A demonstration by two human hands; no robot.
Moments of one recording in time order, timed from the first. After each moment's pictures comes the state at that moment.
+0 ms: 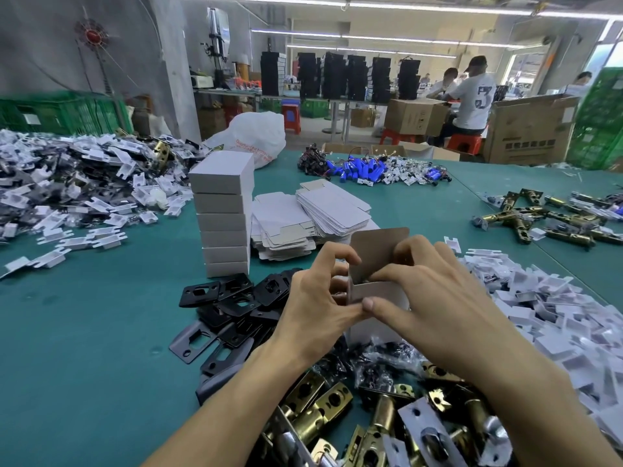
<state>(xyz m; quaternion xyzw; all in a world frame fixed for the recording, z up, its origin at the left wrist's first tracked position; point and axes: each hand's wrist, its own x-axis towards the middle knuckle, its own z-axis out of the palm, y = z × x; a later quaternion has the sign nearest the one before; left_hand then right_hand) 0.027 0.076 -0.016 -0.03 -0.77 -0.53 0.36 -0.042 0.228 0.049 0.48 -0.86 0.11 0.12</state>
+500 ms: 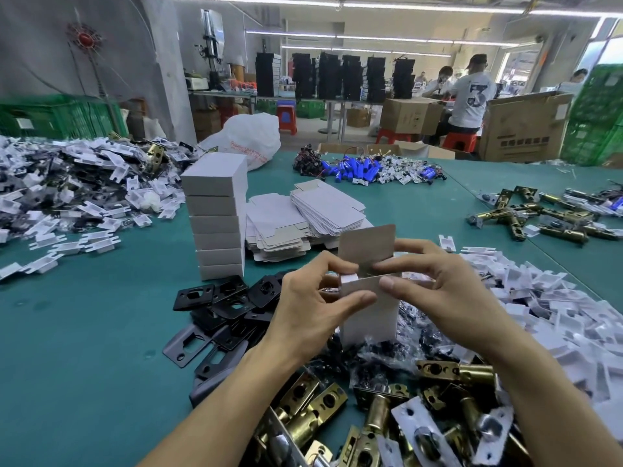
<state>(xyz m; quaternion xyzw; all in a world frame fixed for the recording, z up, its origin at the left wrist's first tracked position) 0.028 0.075 -0.017 0.01 -0.76 -0.53 0.37 -0.079 0.235 0.035 0.44 -0.74 0.50 -0.08</state>
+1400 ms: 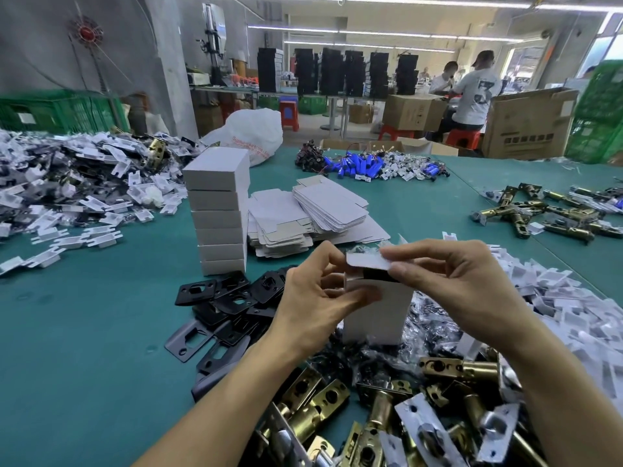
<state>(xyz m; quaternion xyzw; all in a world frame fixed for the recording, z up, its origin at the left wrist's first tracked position) 0.028 0.076 -0.015 -0.01 -0.72 -0.61 0.33 -0.074 0.239 0.044 0.47 -0.68 0.56 -0.08</state>
